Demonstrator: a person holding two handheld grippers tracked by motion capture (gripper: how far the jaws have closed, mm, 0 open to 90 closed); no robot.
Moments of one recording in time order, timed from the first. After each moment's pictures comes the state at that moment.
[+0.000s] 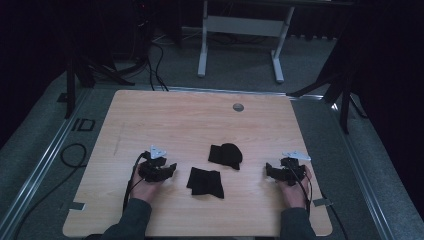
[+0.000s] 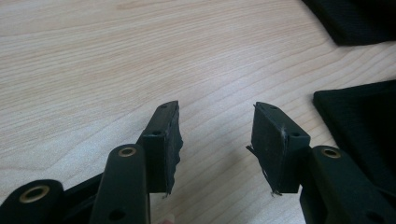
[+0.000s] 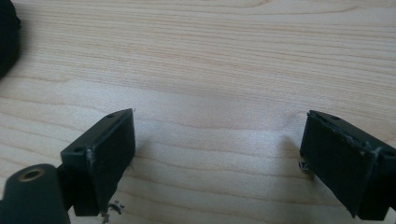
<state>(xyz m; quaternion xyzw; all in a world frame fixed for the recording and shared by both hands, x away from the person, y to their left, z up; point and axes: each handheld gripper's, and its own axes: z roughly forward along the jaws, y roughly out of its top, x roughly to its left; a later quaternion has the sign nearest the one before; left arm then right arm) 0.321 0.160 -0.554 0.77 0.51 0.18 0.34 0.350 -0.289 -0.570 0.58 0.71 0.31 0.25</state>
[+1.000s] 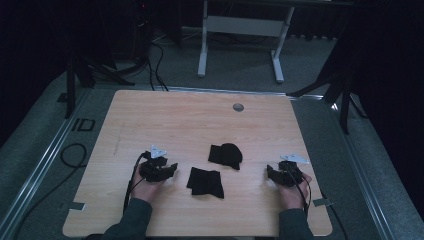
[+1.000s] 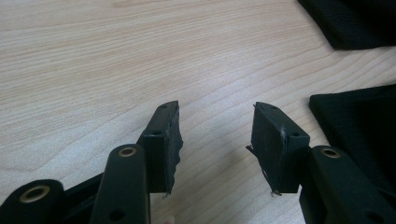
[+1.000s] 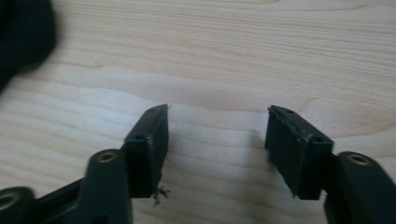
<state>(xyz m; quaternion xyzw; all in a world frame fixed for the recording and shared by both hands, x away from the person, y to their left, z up) 0.321 0.158 -0.555 0.77 0.51 0.17 0.35 0.334 -0.279 -0.563 0.57 0.72 0.30 0.25</state>
